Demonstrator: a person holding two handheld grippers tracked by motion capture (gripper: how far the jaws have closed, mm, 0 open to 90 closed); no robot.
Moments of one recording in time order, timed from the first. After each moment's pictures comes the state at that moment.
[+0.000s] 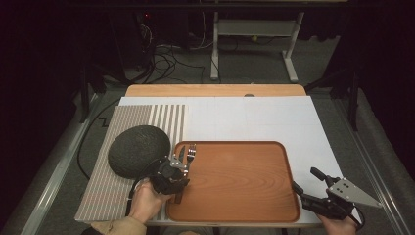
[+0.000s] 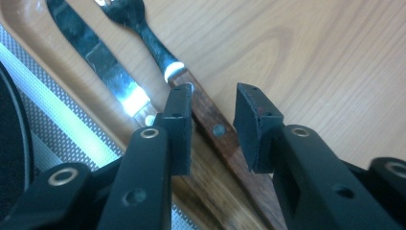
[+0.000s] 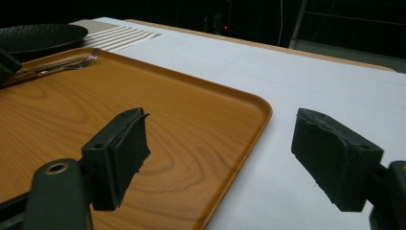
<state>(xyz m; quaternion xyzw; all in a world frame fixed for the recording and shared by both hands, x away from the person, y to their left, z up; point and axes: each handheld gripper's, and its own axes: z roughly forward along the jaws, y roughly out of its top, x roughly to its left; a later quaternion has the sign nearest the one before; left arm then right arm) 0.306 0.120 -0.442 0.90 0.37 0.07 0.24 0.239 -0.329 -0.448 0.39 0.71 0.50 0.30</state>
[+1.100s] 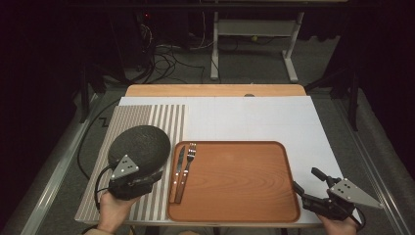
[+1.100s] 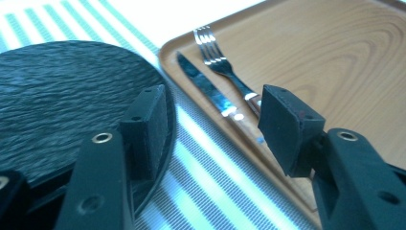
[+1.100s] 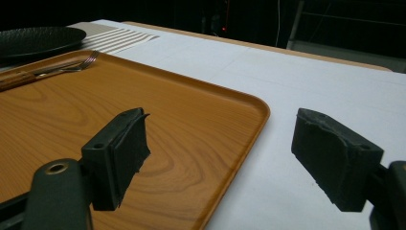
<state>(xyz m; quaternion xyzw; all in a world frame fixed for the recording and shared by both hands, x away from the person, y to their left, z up) 0.291 0.171 -0.420 0.85 0.38 0.11 0.35 0.239 -0.330 -0.447 0.39 0.71 0.50 0.30</state>
